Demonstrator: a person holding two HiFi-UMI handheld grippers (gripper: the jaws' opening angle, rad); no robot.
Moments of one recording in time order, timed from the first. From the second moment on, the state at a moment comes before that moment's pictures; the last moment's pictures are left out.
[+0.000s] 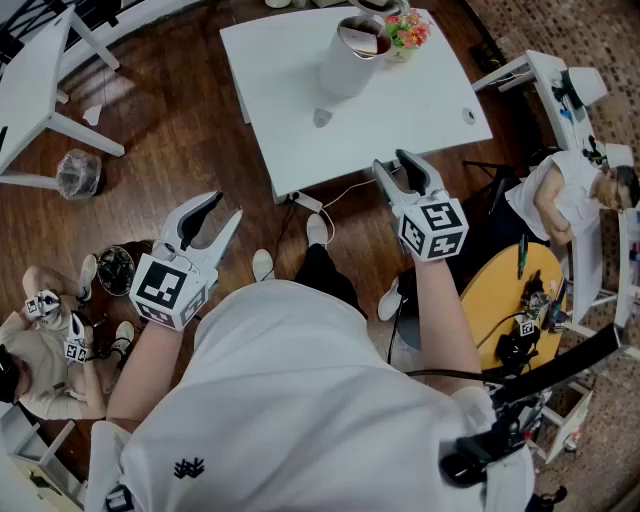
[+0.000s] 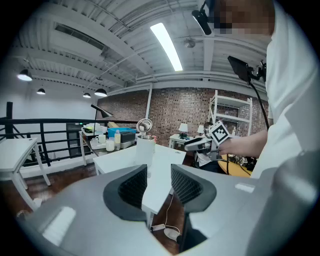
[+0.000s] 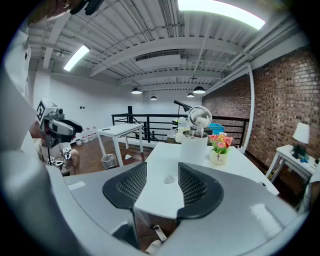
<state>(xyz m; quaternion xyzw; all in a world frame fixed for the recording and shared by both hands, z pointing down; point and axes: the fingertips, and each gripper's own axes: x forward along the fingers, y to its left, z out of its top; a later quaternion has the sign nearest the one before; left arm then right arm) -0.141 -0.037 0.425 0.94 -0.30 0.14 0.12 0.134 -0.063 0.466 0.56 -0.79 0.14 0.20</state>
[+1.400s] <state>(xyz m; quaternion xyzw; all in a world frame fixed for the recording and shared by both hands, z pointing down) -0.115 -0.112 0.398 0.83 -0.50 0.17 0.16 0.103 -0.248 0.691 0.37 -0.84 0.19 0.36</state>
